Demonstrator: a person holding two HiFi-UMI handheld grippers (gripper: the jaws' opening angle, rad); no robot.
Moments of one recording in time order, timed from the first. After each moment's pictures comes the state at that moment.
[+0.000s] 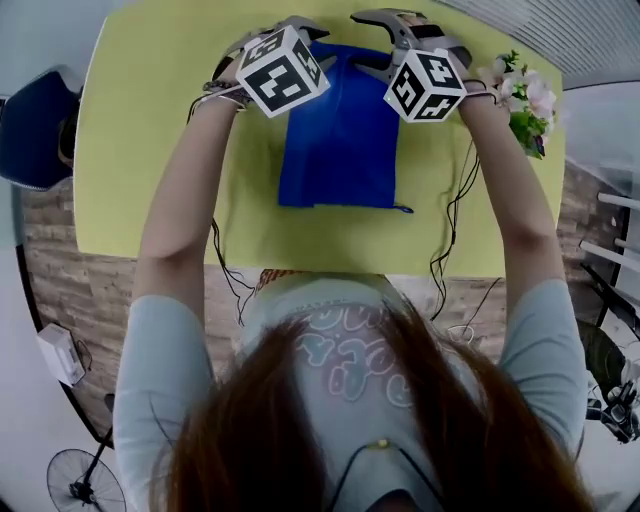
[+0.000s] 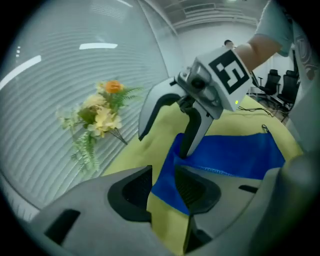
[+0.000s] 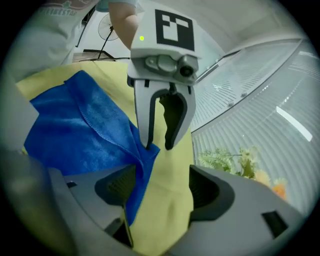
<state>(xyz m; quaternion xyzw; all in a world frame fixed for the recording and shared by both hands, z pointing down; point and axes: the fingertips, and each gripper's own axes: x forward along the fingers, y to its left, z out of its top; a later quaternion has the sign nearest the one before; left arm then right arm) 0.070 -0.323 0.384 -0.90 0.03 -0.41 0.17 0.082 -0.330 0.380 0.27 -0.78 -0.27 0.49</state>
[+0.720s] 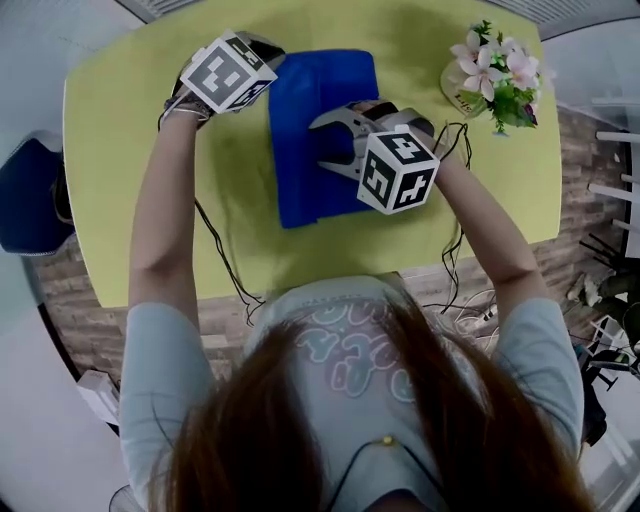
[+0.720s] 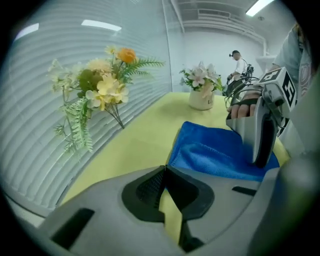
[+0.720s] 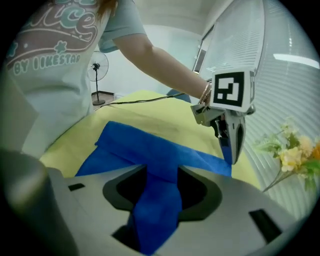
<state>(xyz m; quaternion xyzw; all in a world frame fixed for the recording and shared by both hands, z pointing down) 0.060 -0.354 0.415 -0.89 -0.05 -0.45 0.08 -0.014 -0.200 0.416 0.21 -0.88 -0.04 0.43</state>
